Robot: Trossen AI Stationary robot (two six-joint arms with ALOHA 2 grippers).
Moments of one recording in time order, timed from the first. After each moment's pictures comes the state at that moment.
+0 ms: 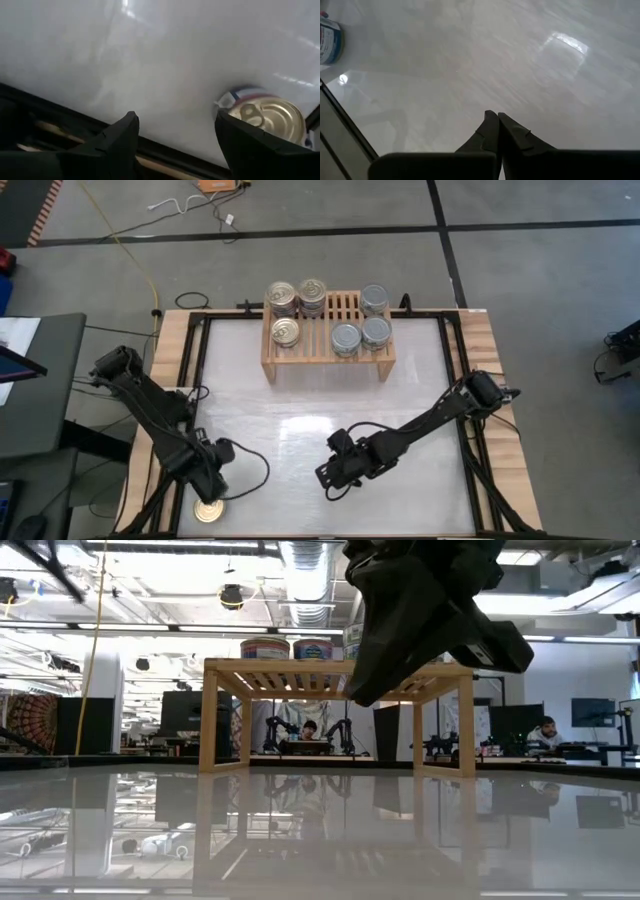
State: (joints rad) left arm -0.86 1.45 1.14 -1.24 0.00 -1.26; right arm 0.47 1.97 1.45 -0.54 0.29 1.41
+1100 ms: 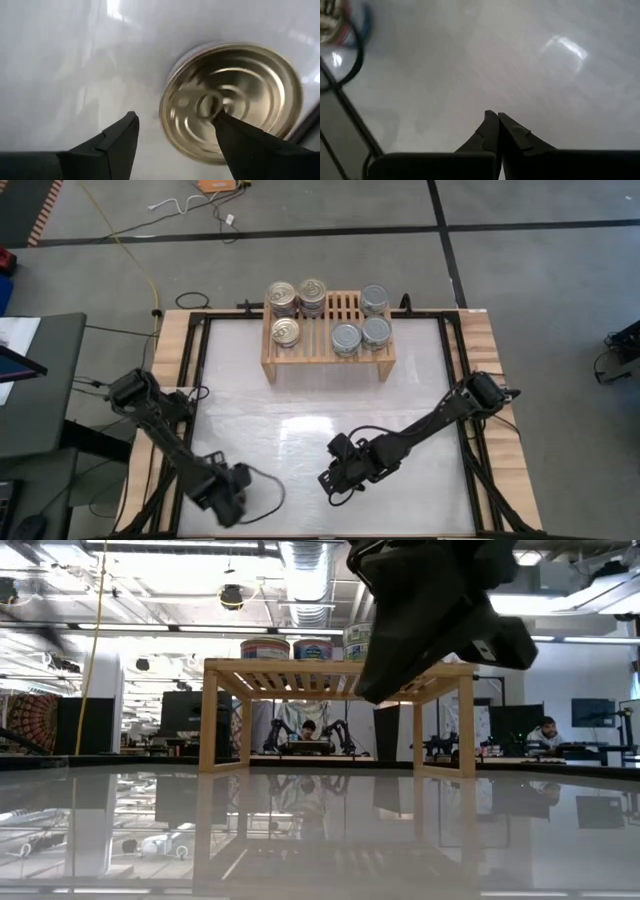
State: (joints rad) left arm -0.88 1.75 1.14 -0.97 0.01 -1.23; right arm 0.50 1.97 1.45 -0.54 0.29 1.33
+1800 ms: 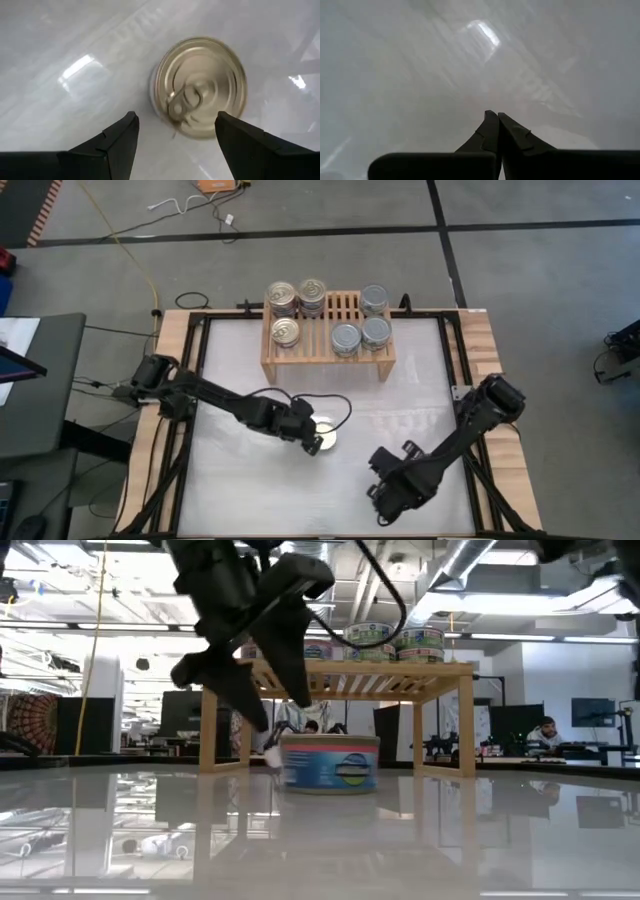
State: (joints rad) left arm -0.27 1.76 1.20 -0.46 -0.24 -1.11; right arm 0.72 1.89 1.43 -1.13 0.31 1.43
